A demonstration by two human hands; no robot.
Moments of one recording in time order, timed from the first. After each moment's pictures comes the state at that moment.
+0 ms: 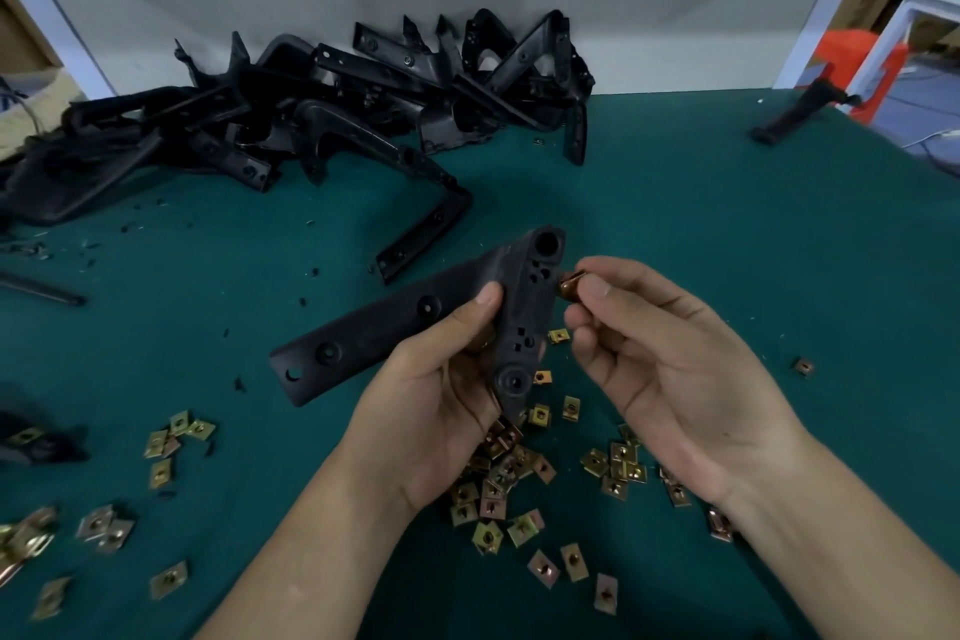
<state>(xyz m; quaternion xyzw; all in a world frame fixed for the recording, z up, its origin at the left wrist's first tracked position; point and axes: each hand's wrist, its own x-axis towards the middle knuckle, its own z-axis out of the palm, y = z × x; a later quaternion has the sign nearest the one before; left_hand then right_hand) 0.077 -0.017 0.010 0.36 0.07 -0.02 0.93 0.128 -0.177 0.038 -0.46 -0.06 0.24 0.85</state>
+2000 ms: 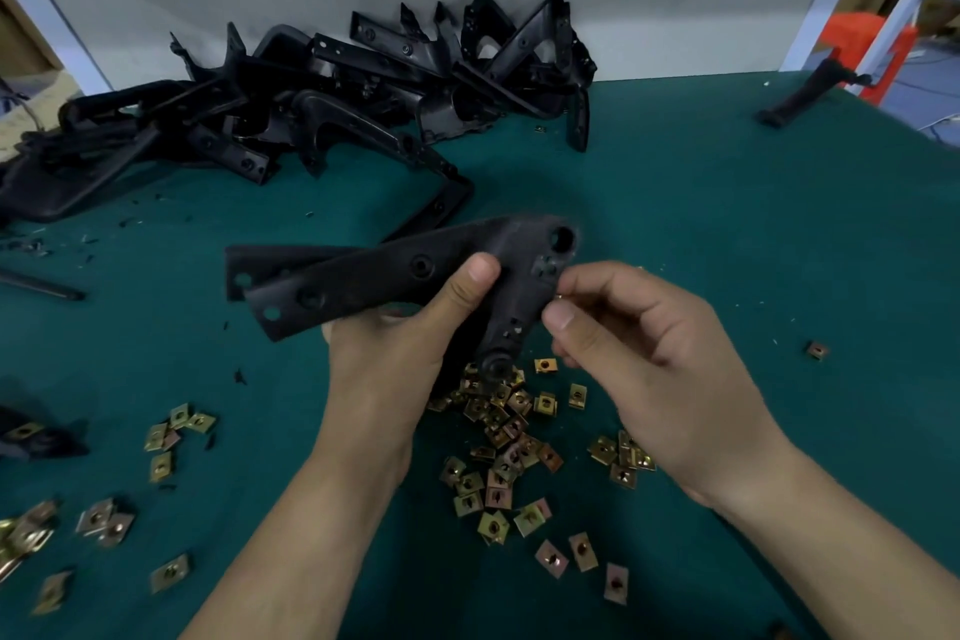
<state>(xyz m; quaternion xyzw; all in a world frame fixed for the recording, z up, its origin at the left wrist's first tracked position) 0.077 -0.005 0.008 0.63 0.16 0.21 0.73 0.117 -0.172 0.023 -0.68 -0.25 0.08 0.68</state>
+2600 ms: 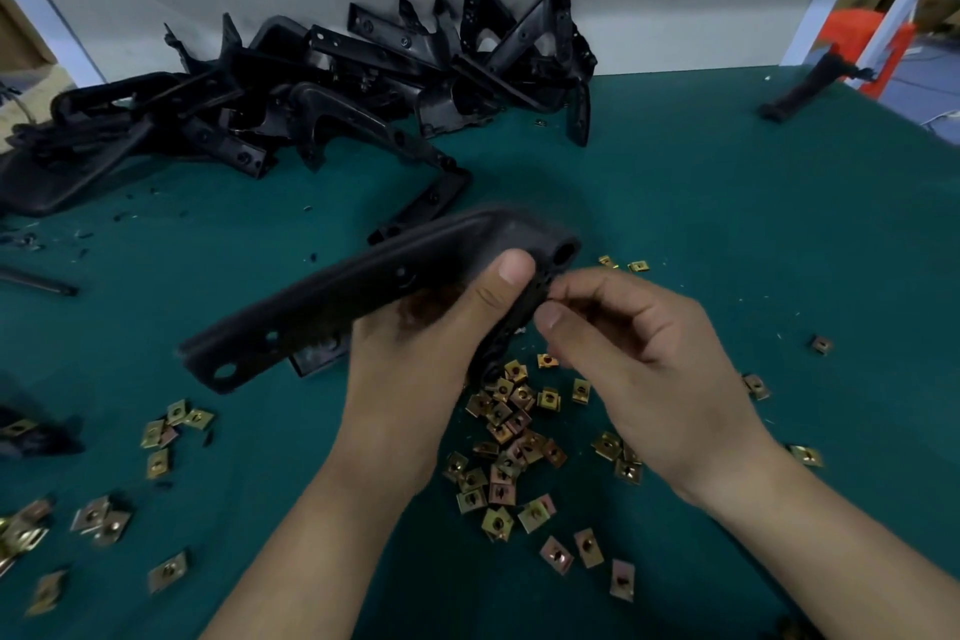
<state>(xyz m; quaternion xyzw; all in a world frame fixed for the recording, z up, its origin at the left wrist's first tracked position) 0.072 -0.017 0.011 0.62 0.11 0.21 0.75 0.116 -0.164 0.014 -0.68 -0.25 0.06 0.68</state>
